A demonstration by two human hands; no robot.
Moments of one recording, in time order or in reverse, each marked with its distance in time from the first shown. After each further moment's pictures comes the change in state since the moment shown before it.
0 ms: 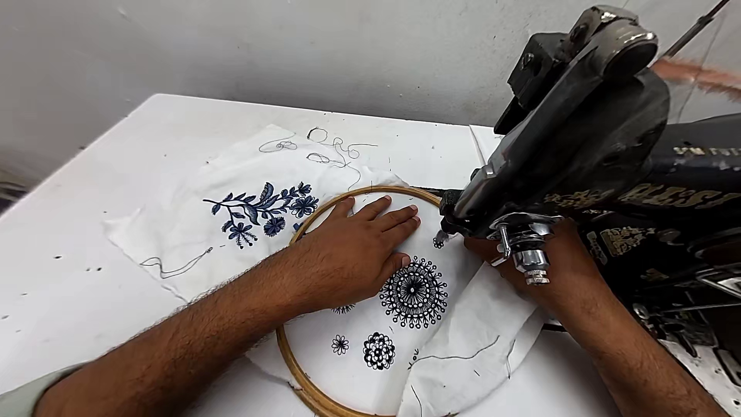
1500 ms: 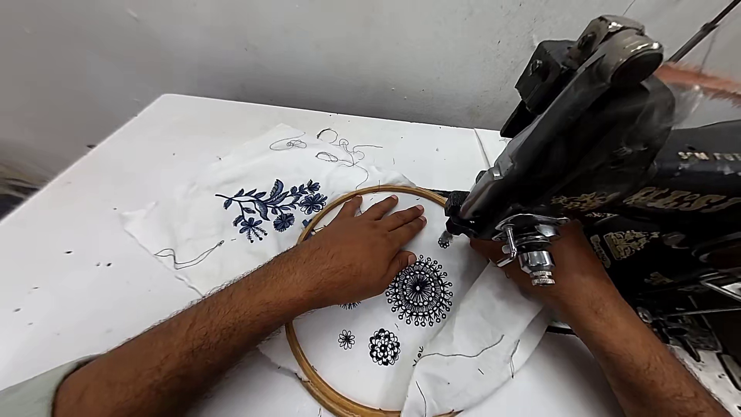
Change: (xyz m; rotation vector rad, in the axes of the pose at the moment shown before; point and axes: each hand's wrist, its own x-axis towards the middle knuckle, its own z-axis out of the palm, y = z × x) left_hand 0.002 0.000 0.000 -0.027 -0.005 0.001; right_hand 0.002 0.002 0.000 -0.012 -0.033 0.040
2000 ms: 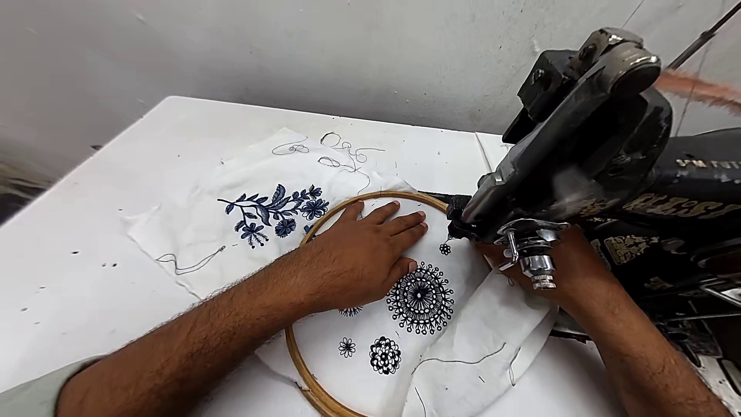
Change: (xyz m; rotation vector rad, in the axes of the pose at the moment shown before) left_hand -0.003 -0.001 -0.002 0.009 -0.004 0.013; right_hand 0.005 -0.007 -0.012 -0.093 -0.155 0.090
